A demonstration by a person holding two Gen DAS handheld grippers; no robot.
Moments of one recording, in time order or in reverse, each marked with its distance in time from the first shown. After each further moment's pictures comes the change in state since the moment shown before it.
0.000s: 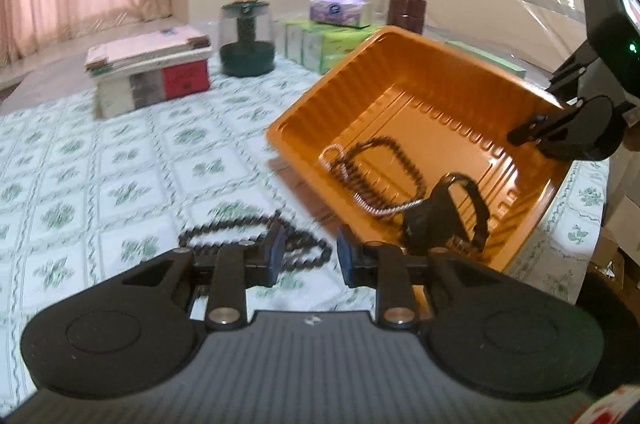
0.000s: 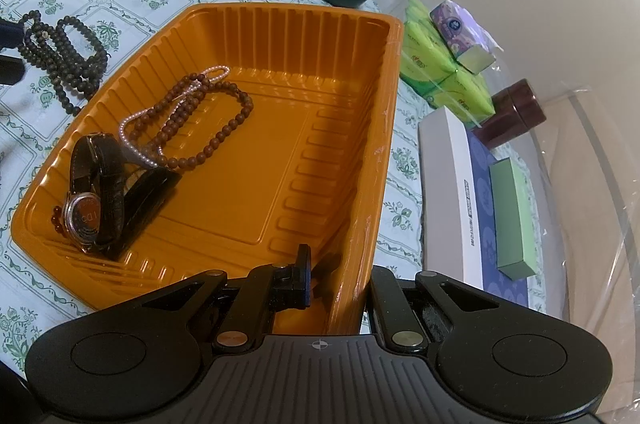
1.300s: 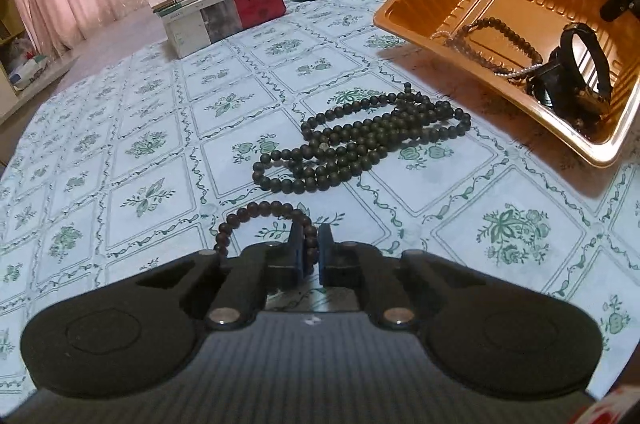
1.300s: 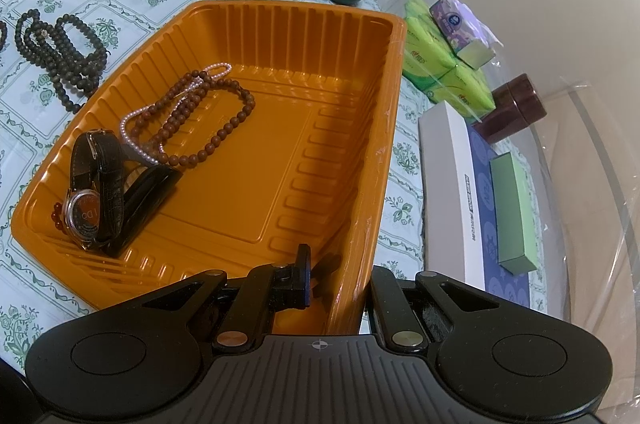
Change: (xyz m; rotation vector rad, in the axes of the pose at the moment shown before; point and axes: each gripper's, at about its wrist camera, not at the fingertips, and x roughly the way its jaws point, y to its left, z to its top) left arm 0.008 0.055 -0.057 0.127 0.166 0.231; right arm 0.000 0.002 -0.001 0.009 0.011 0.000
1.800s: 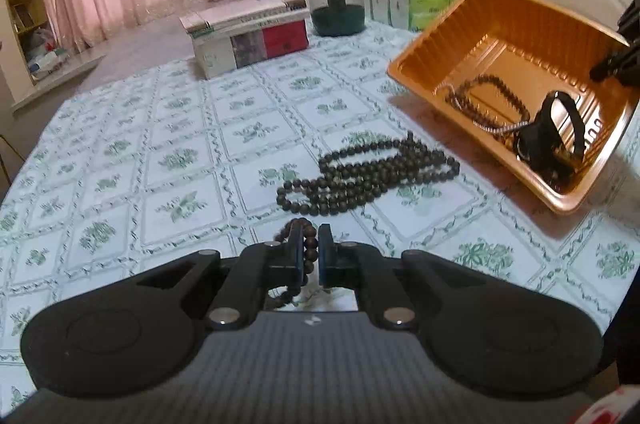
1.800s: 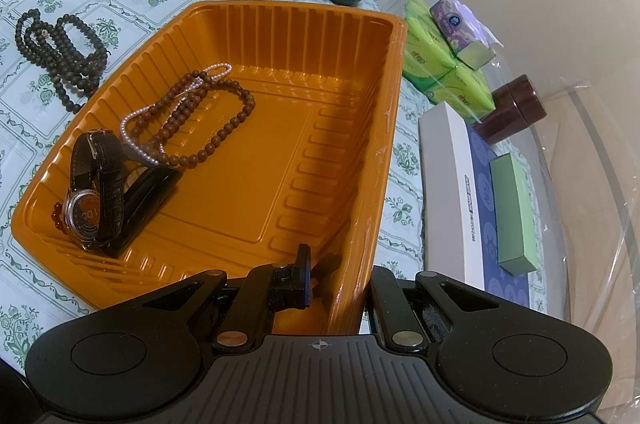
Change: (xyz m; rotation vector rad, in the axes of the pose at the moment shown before) left arm -0.050 0.012 0.007 -0.099 -0.081 0.015; right arm 0.000 0.000 0.000 -0.001 0.000 0.000
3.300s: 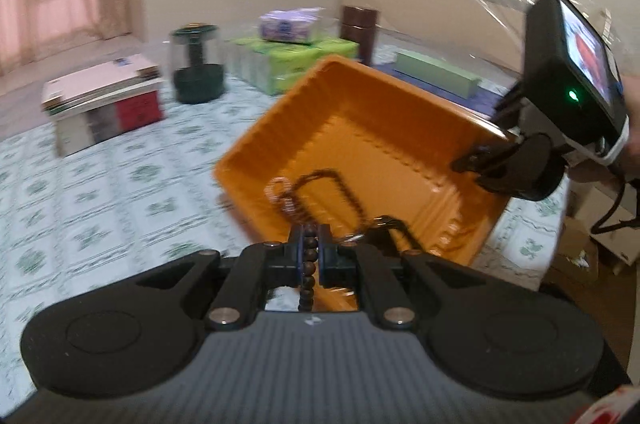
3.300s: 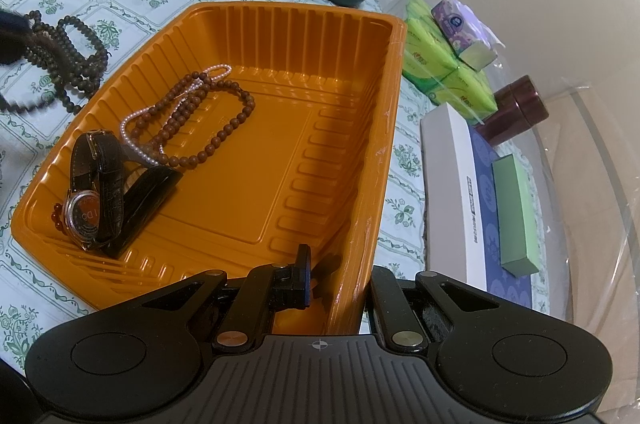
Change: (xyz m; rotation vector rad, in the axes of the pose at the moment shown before) left arm 0.006 -0.093 0.082 0.053 -0.098 -0.365; right arm 0.001 -0.001 -0.001 0.001 -0.005 0.008
